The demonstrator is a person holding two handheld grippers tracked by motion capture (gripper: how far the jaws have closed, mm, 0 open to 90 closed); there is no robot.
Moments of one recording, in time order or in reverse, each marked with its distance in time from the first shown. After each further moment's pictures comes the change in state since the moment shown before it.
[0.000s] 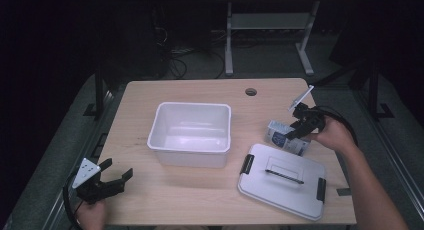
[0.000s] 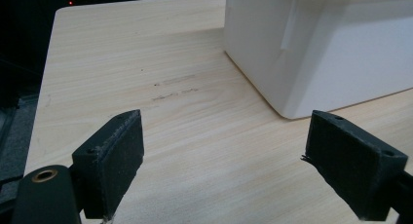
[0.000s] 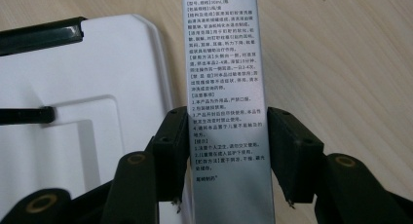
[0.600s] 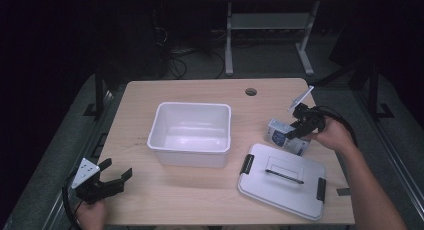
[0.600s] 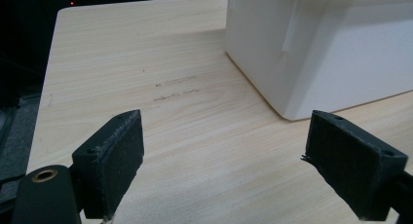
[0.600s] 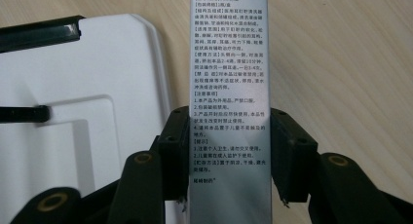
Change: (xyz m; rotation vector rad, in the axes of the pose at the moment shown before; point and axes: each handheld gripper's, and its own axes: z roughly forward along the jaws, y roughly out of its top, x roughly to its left) left arm 0.001 0.000 -0.001 -0.004 0.001 -0.006; right arm -0.002 -0.001 0.002 -0.010 0.002 -0.017
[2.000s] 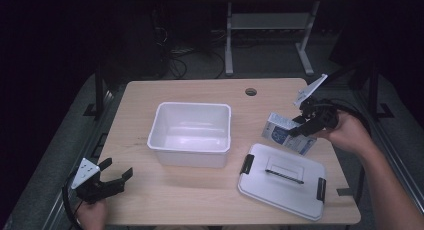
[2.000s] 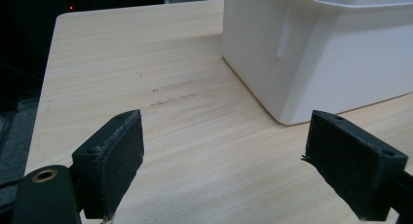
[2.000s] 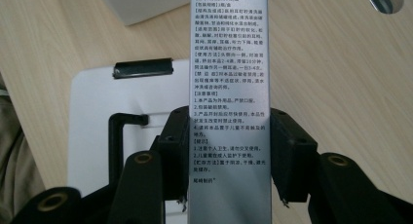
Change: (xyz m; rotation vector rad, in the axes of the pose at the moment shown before) left arm -0.002 0.002 -0.001 -0.015 -0.003 0.003; right arm 0.053 0.019 -0.082 -0.073 0.002 -0.077
